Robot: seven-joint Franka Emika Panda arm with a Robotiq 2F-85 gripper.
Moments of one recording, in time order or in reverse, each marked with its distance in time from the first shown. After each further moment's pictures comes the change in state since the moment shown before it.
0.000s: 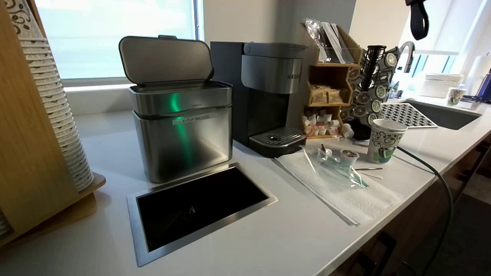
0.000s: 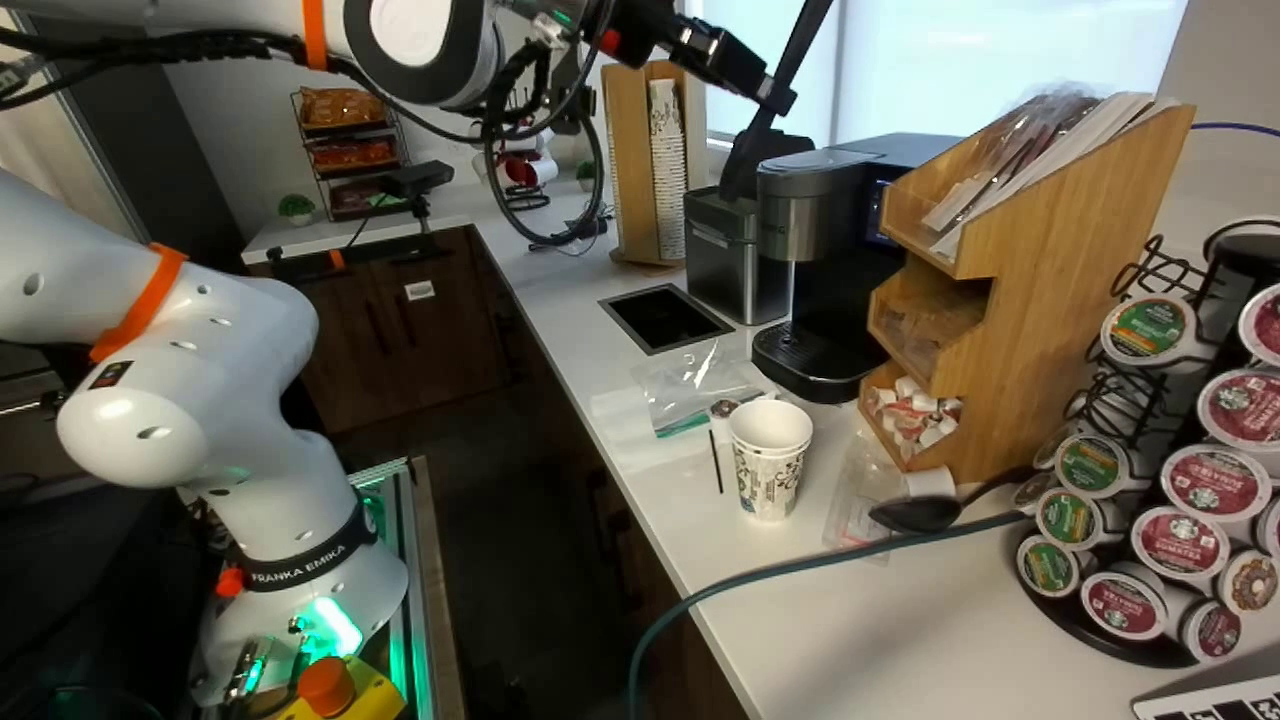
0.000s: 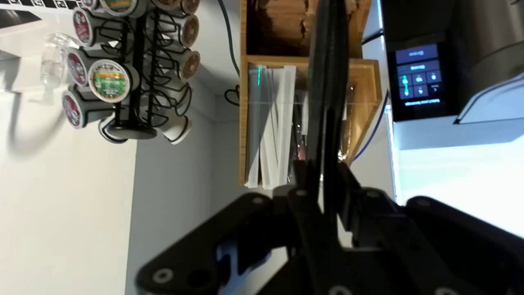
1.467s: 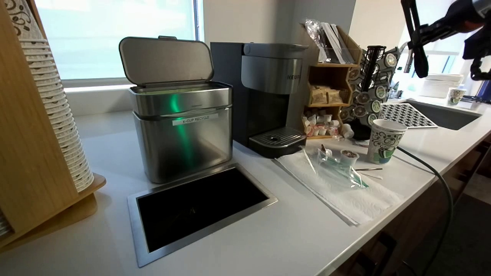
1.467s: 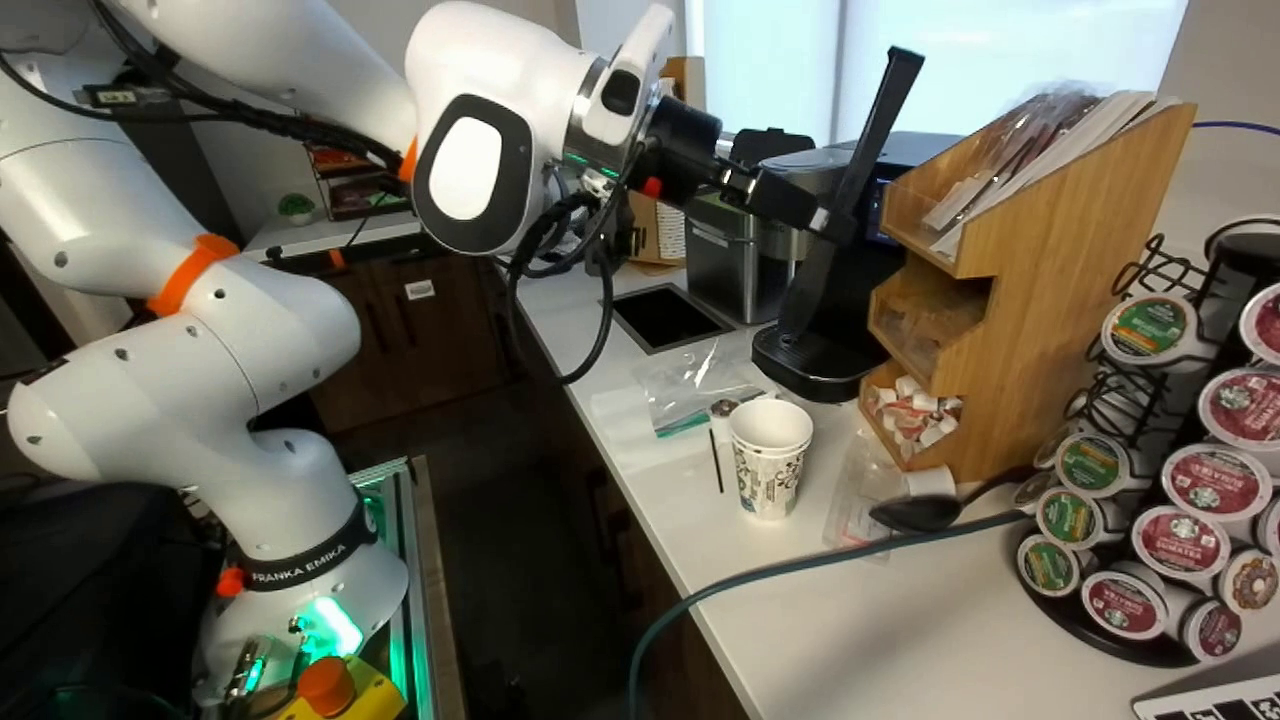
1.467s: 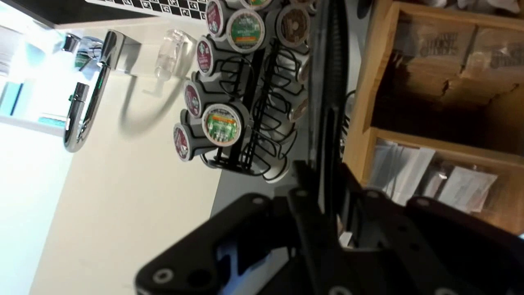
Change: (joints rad) arm -0.687 0.145 0.533 -0.131 -0.014 0.424 0.036
